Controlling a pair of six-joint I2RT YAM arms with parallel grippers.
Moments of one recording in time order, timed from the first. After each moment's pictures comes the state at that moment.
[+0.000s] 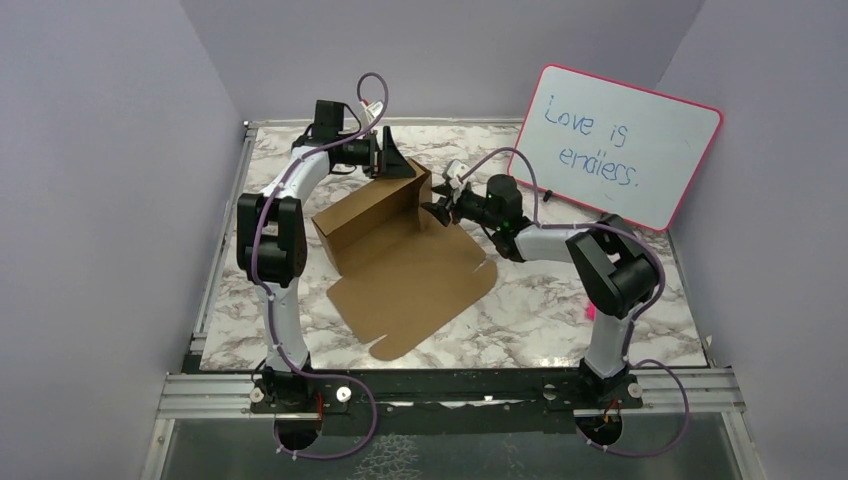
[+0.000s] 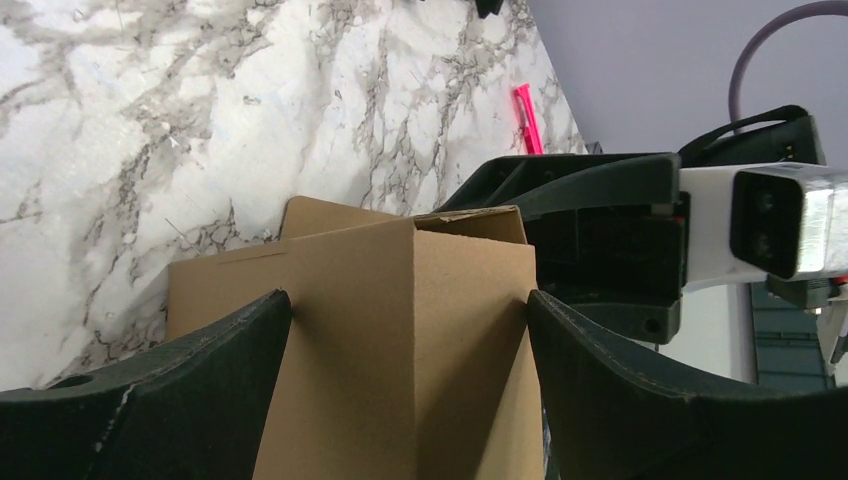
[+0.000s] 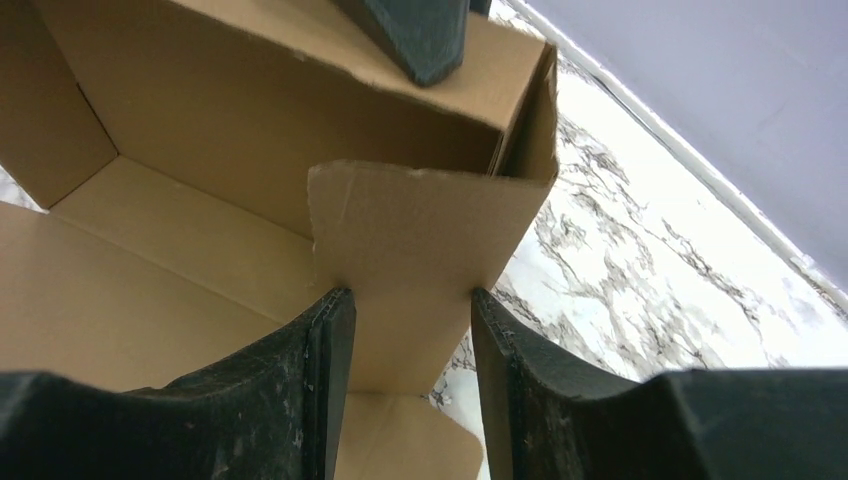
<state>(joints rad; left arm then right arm) -0.13 2.09 1.74 -0.40 1.14 -0.21 0.56 1.90 0.98 0.83 -0.47 -0.25</state>
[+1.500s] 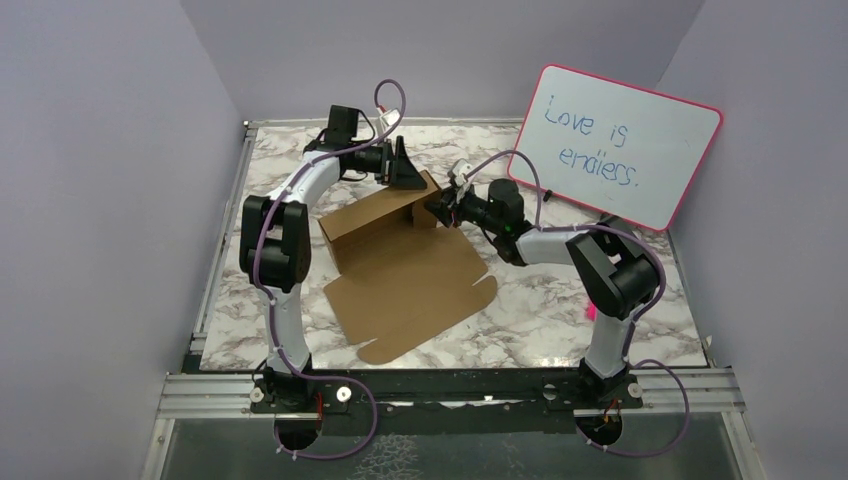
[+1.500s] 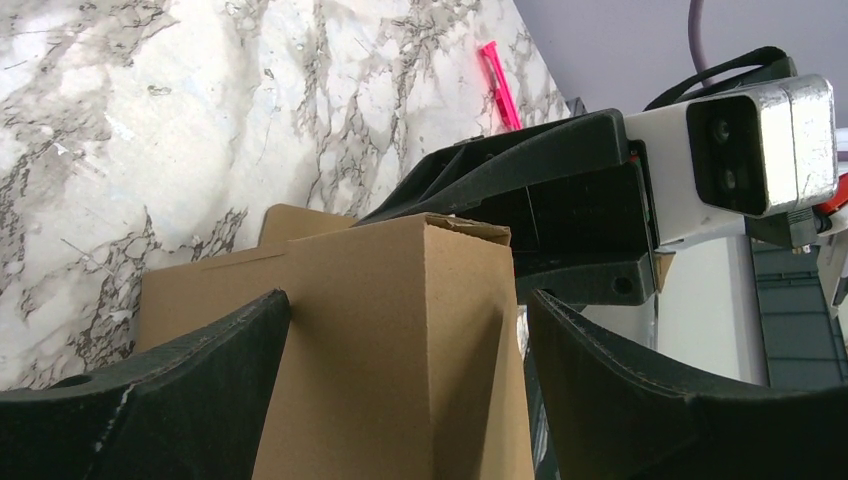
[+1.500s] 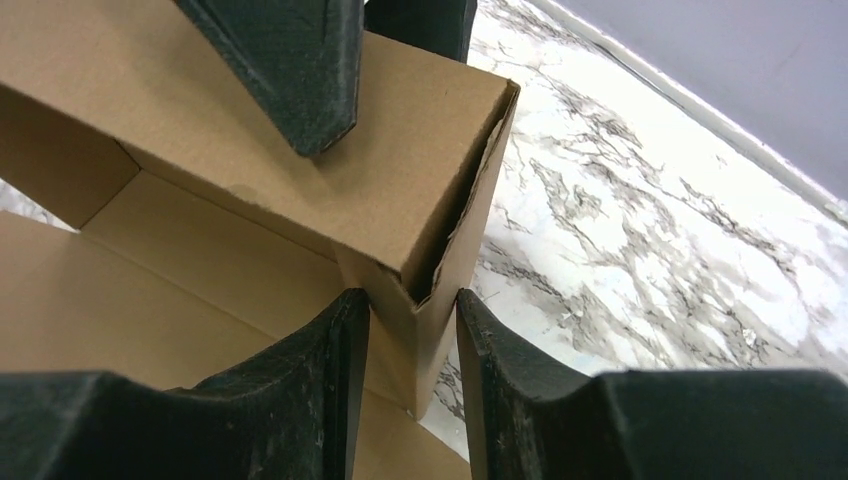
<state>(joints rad) -0.20 2.05 1.67 -0.39 1.18 -0.17 0.56 1.88 0.93 0.86 -0.43 -0.14</state>
